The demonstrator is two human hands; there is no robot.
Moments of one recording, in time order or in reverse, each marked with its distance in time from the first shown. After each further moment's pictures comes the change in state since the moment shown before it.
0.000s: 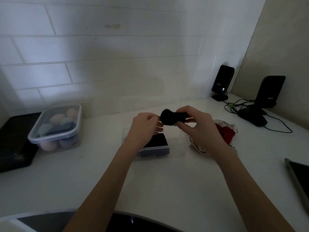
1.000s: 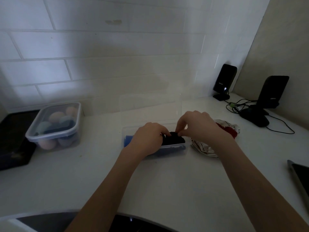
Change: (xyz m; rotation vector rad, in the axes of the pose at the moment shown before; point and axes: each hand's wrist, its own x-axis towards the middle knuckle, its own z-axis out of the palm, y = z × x) left_hand 0.006 -0.025 0.006 0.901 -0.205 0.287; right_hand 0.032 -0.010 -0.002 -0.609 -0.494 0.219
